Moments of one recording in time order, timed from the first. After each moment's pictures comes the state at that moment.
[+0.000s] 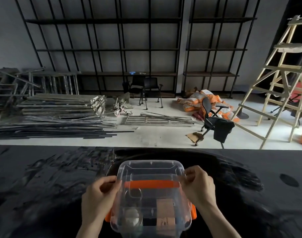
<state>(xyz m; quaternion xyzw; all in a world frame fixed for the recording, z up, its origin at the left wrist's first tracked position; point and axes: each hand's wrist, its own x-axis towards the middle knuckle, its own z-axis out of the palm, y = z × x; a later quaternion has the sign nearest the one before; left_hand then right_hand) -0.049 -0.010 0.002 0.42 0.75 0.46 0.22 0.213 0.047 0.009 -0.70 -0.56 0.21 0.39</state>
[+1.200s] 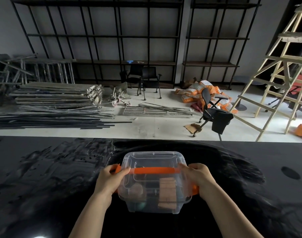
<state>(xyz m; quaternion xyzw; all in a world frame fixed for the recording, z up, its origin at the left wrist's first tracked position) -0.062 0.060 -0.034 0.34 0.74 0.43 0.40 0.216 0.100 -0.021 -0.74 -0.40 0.45 0.30</state>
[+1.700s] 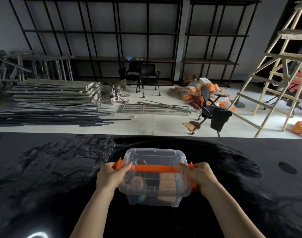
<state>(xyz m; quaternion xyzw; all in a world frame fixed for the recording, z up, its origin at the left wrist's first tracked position) -0.055 0.051 -0.025 0.37 0.77 0.40 0.33 0.214 0.081 -0.013 -0.75 -0.40 0.45 0.29</state>
